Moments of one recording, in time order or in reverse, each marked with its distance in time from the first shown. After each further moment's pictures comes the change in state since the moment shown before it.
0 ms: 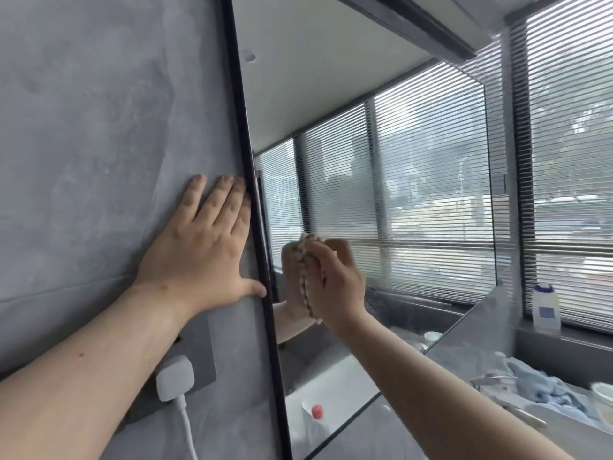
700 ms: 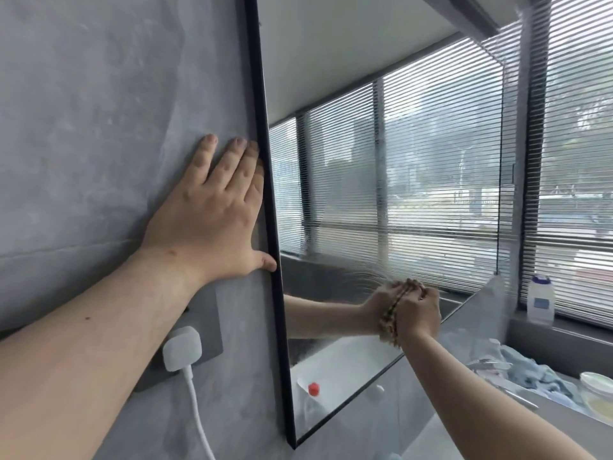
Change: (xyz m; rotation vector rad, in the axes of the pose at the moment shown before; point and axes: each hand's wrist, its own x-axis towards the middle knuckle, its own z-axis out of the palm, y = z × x) left_hand 0.000 0.001 0.003 0.060 0.005 -0.001; right_hand -0.076 0.149 -0.040 -0.172 0.106 1.168
